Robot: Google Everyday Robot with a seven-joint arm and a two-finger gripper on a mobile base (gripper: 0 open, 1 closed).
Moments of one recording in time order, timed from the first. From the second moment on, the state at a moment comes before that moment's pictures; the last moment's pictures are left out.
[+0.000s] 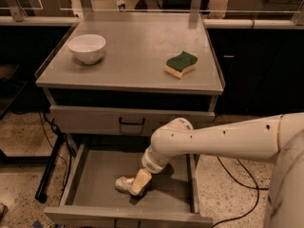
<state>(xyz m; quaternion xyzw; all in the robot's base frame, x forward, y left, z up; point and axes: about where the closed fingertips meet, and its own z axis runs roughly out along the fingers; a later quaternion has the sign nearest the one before) 0.507 0.019 0.514 -0.51 0.84 0.12 0.13</state>
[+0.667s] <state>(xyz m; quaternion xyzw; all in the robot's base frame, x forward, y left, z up) 0.503 0.021 0.500 -0.52 0.84 0.13 0.12</state>
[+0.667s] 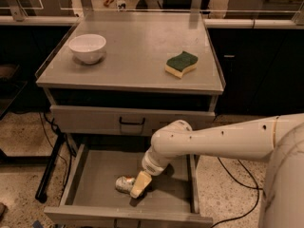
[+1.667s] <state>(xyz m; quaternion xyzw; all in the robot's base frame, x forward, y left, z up) 0.506 0.048 0.441 -0.52 0.83 0.16 0.11</state>
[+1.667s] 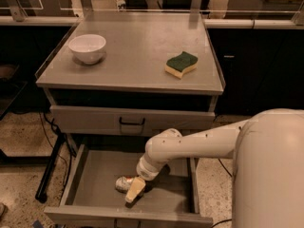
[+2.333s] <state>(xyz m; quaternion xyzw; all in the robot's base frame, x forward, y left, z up) 0.508 0.064 0.382 -0.50 0.85 0.17 0.11</state>
